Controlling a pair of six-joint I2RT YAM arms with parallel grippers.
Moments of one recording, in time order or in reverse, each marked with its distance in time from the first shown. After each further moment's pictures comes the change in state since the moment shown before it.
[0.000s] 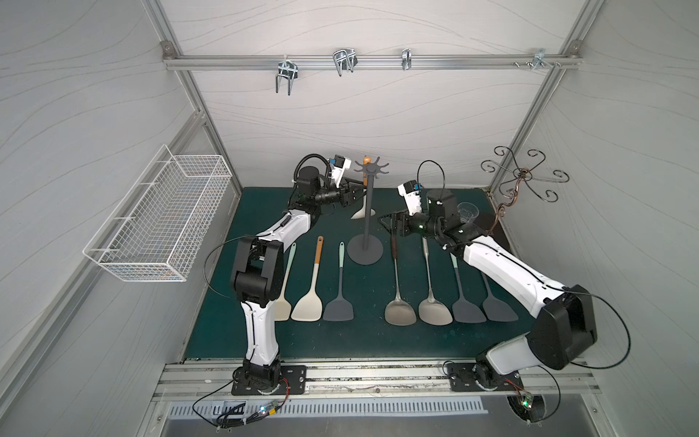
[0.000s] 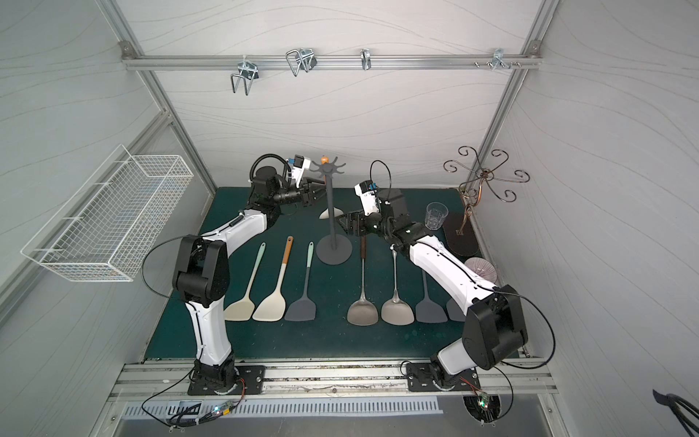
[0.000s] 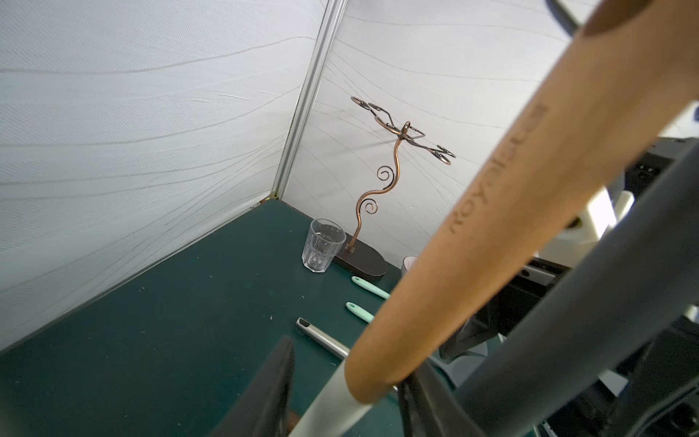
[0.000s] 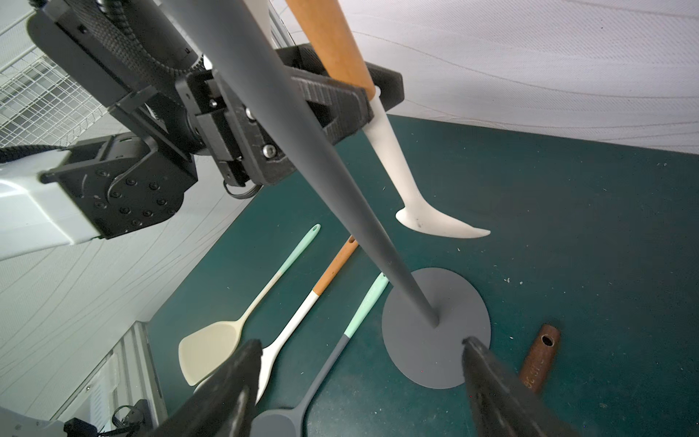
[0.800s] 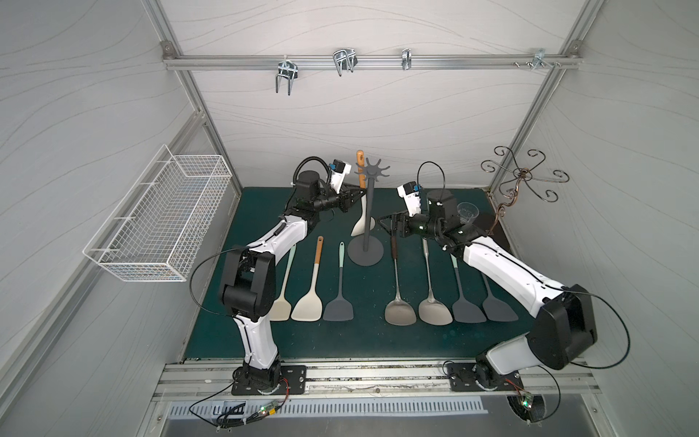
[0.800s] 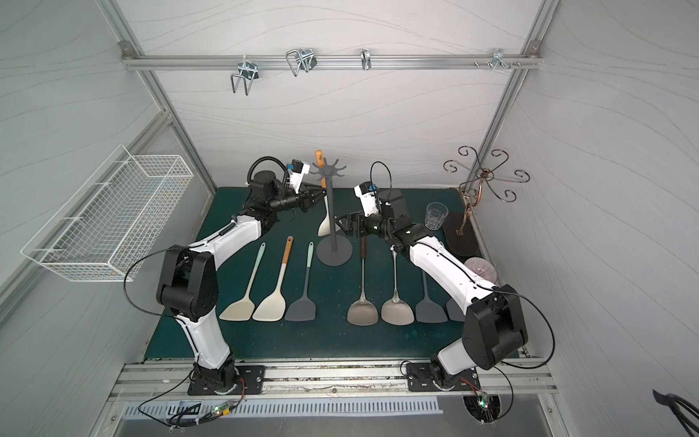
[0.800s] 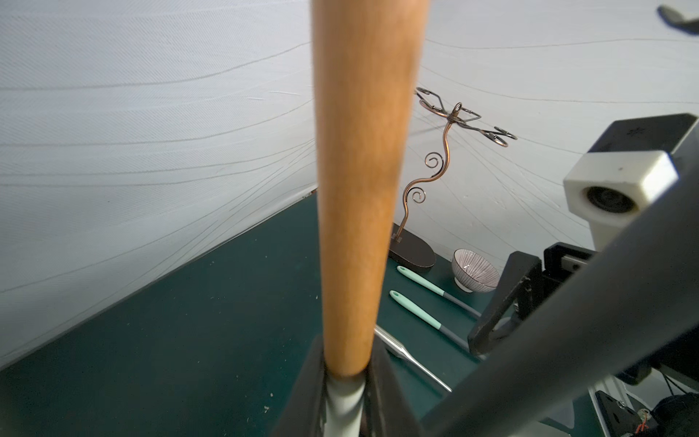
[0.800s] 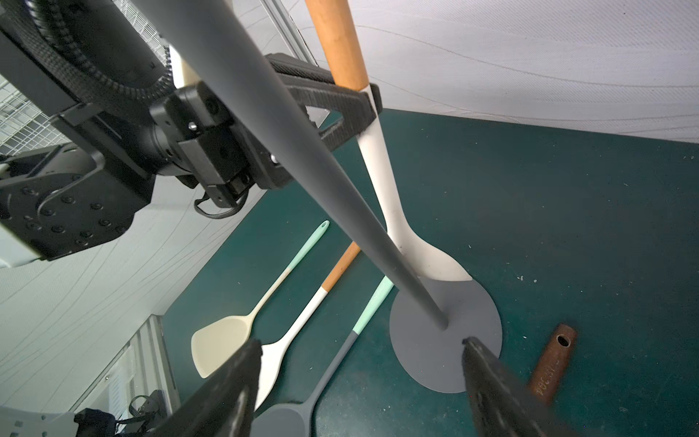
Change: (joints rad) left arm -0.029 -0.166 -0.131 -0.179 -0.232 0.209; right arm -0.005 0.000 -0.017 0.021 -0.038 0.011
